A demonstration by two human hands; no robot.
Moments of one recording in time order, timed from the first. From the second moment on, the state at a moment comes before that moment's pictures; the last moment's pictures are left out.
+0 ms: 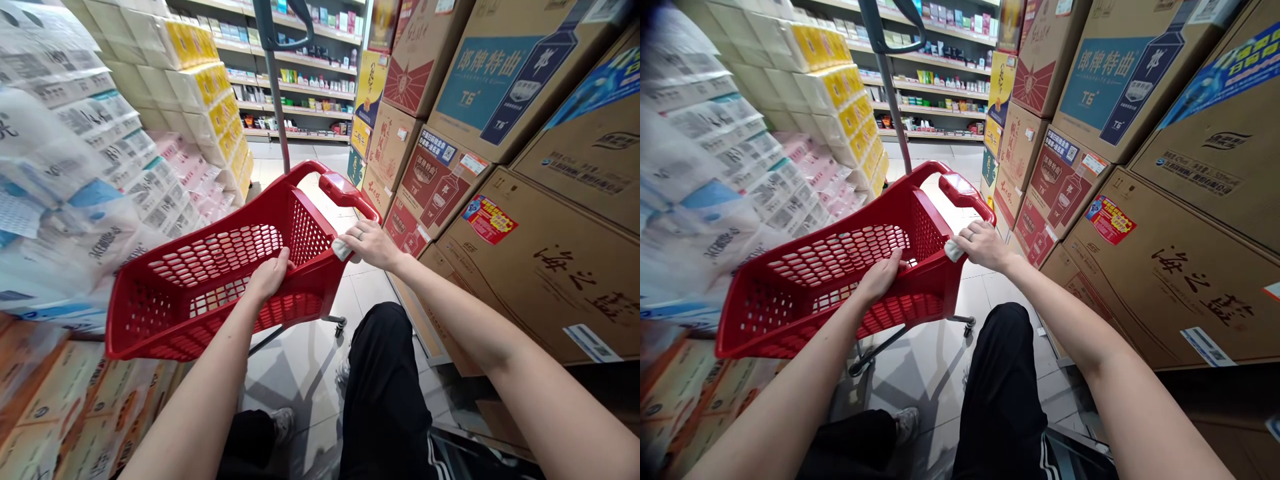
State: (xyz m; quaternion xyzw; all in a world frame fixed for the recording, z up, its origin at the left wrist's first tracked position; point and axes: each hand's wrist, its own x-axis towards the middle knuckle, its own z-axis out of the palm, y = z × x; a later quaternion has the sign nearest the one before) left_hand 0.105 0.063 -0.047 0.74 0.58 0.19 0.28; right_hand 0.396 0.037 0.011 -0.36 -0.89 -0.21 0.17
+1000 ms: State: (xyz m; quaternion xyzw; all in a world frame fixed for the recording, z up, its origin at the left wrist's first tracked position) left_hand 0.035 0.028 -0.053 0.75 0.65 -0.02 0.13; right_hand 0.249 0.039 -0.040 -0.26 -0.93 -0.20 0.13
